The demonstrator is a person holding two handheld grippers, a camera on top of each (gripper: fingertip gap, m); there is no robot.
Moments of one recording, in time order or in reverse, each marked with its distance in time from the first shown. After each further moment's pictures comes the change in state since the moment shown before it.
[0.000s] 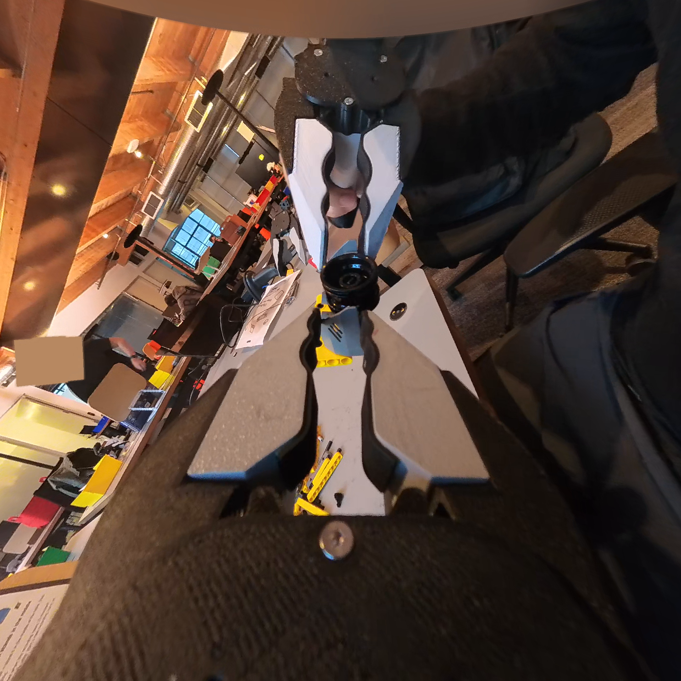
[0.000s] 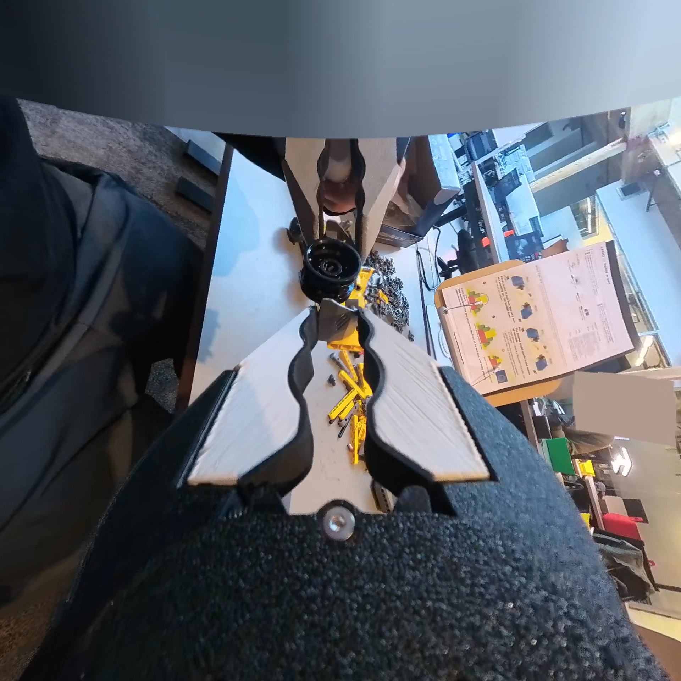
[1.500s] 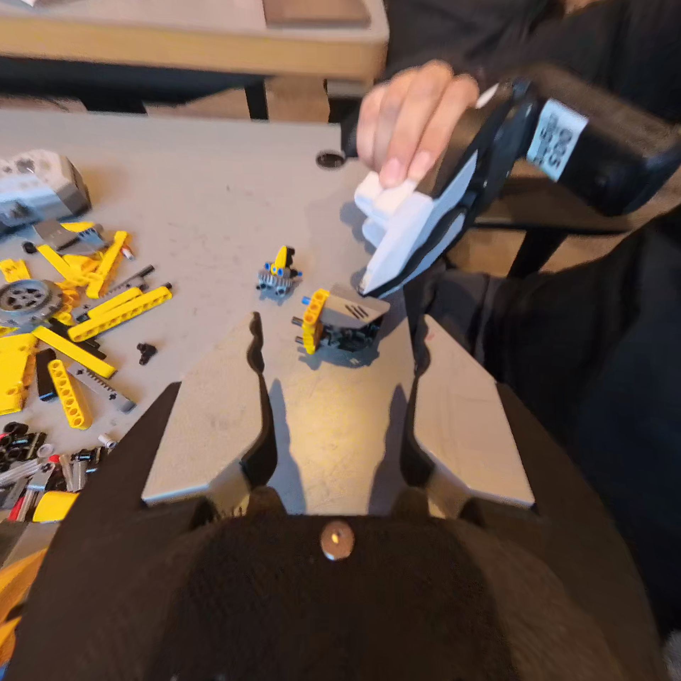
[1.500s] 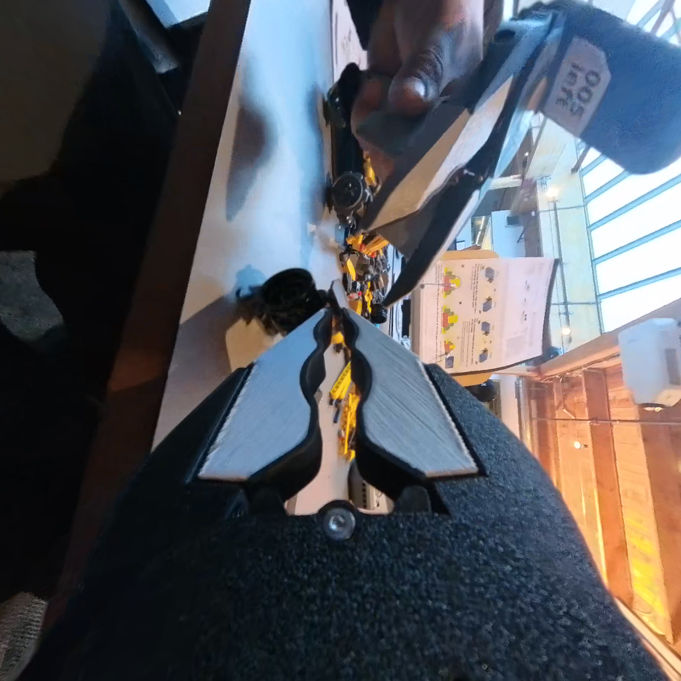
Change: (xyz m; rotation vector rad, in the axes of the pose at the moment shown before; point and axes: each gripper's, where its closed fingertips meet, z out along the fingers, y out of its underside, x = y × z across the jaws) left arm 0.044 0.137 0.018 -0.335 0.311 -0.817; right arm -0.072 0.105 0.089 -0.147 0.182 -0.365
